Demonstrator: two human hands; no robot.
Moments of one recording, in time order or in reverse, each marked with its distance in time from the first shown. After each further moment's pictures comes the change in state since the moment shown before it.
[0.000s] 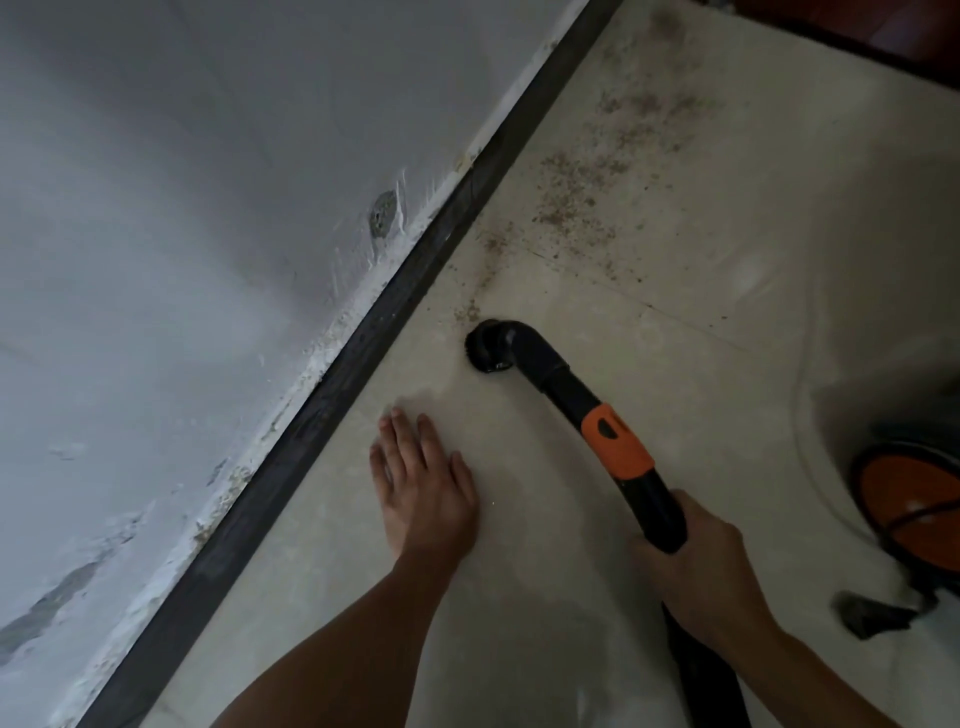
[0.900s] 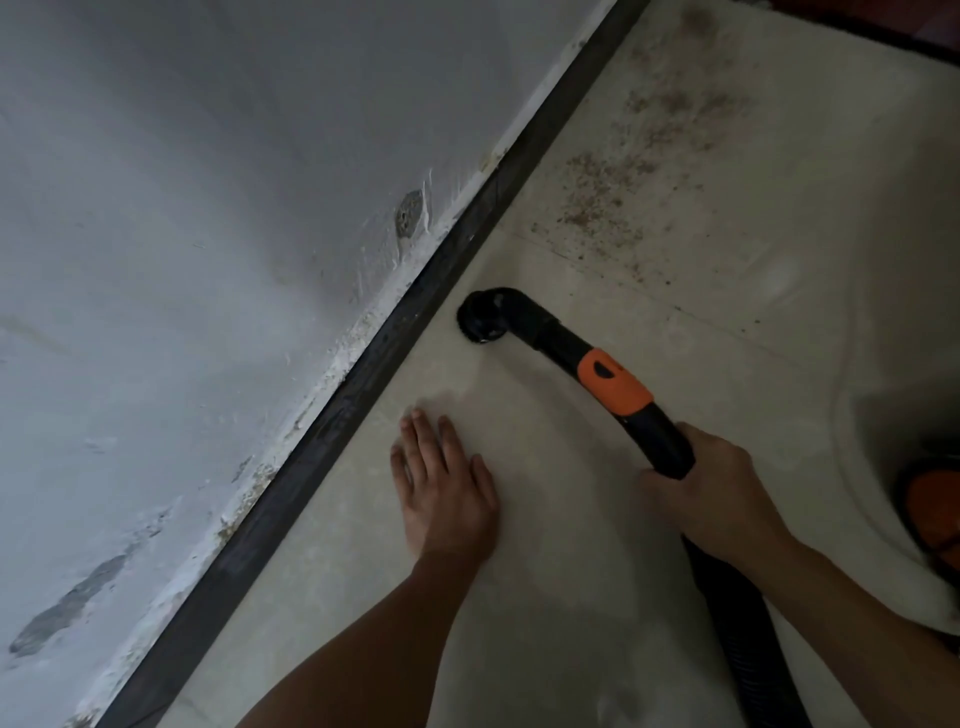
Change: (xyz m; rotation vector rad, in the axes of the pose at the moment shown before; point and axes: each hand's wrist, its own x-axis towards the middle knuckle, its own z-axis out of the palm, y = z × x) left_hand 0.000 -0.001 0.000 -0.007 0.003 0.019; right_hand 0.053 -0.035 -0.007 -0.085 -0.040 -0.150
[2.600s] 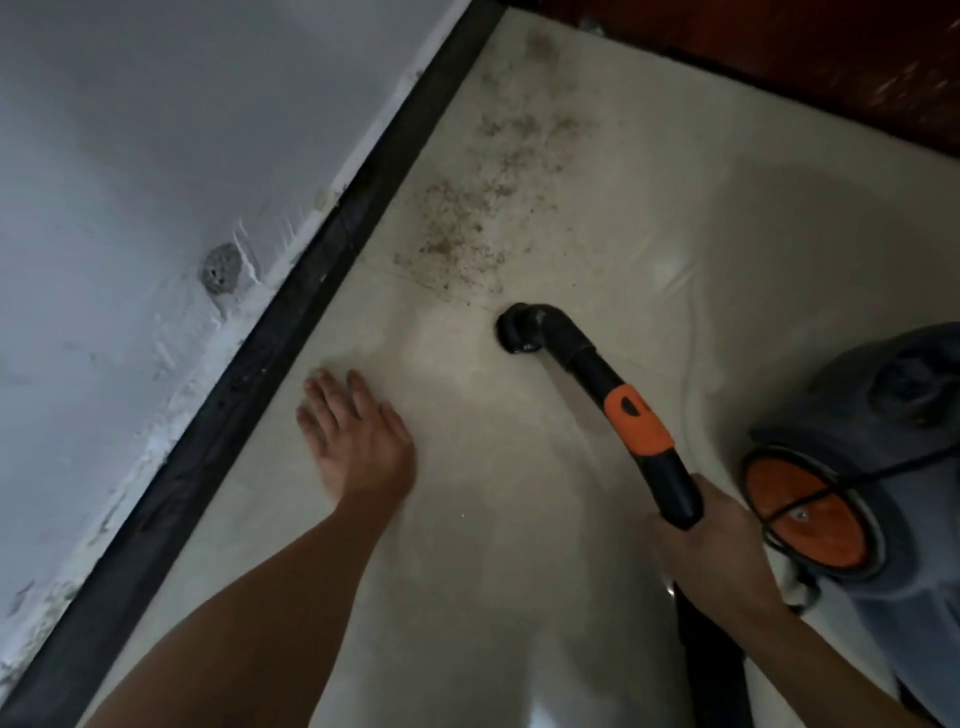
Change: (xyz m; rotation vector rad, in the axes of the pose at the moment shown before) left_hand 0.093 0.077 -0.002 0.001 -0.066 -0.070; right_hand -0.025 0.075 -0.064 0.079 0.287 0.231
